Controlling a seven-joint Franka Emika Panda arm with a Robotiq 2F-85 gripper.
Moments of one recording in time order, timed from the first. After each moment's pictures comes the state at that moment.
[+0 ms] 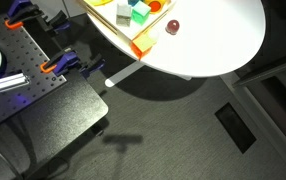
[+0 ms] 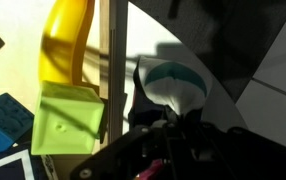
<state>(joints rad) 0.28 0.31 0.09 -2.38 -0.05 2.69 0.21</state>
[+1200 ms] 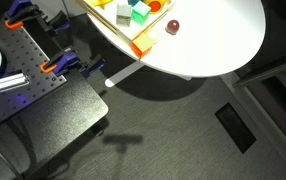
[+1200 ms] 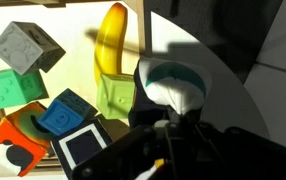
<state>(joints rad) 0.18 0.09 0.11 -2.39 0.00 2.48 0.21</state>
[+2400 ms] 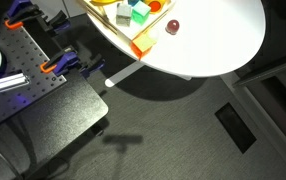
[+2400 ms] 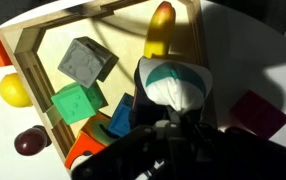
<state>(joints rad) 0.08 0.05 0.03 -2.45 -0.04 2.52 0.28</state>
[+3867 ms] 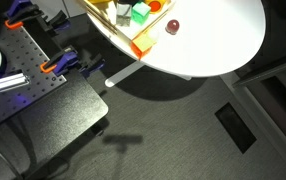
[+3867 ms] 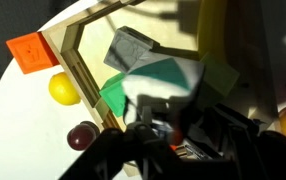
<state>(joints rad) 0.03 0.05 -0.03 -2.47 -0.18 2.59 0.43</state>
